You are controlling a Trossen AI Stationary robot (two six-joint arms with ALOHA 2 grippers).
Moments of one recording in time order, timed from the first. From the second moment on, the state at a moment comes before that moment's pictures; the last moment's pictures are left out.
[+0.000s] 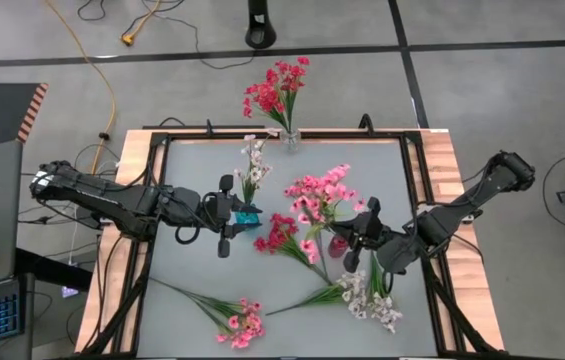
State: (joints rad) left arm -0.23 1.13 0.95 -0.07 -0.27 0.03; right arm 0.57 1.21 0.98 -0.36 0.92 0.58
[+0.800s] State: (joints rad) left arm -0.23 1.13 0.95 -0.07 -0.27 0.02; right arm 0.58 1.13 0.98 -0.45 0.89 0.44
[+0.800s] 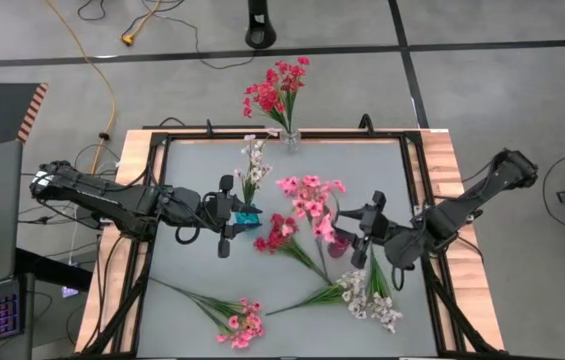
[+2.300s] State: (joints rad) left arm -0.20 1.61 1.06 0.54 -0.34 0.16; right arm 0.57 1.05 0.98 -0.63 0.84 0.50
